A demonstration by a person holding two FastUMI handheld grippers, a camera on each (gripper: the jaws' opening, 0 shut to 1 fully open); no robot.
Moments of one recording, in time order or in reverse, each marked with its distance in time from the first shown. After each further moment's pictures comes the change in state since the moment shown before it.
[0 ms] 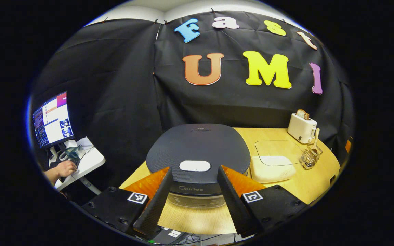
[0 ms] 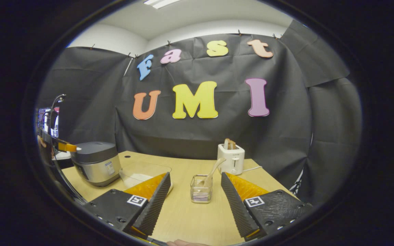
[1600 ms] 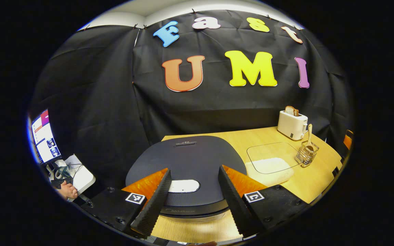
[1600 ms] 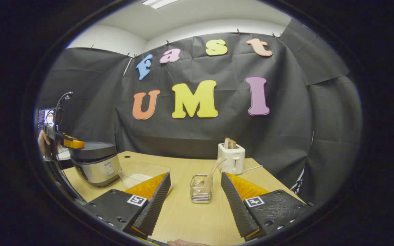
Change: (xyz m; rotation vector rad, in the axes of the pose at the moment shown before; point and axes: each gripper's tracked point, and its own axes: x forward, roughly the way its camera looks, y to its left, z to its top) left arm 0.044 -0.017 0.022 0.091 0.033 -0.131; right arm 0.004 -0.004 0.000 0.008 -0.004 0.001
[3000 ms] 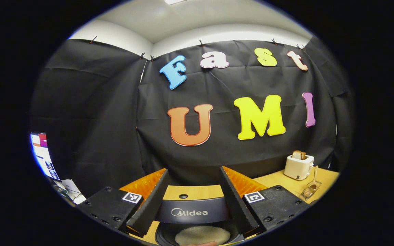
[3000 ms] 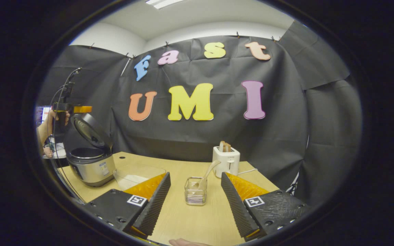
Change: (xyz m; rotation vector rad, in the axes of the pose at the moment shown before) left arm 0.016 0.027 0.168 0.053 -0.456 0.027; right arm 0.000 -0.006 0.006 -0.023 -0.024 -0.040
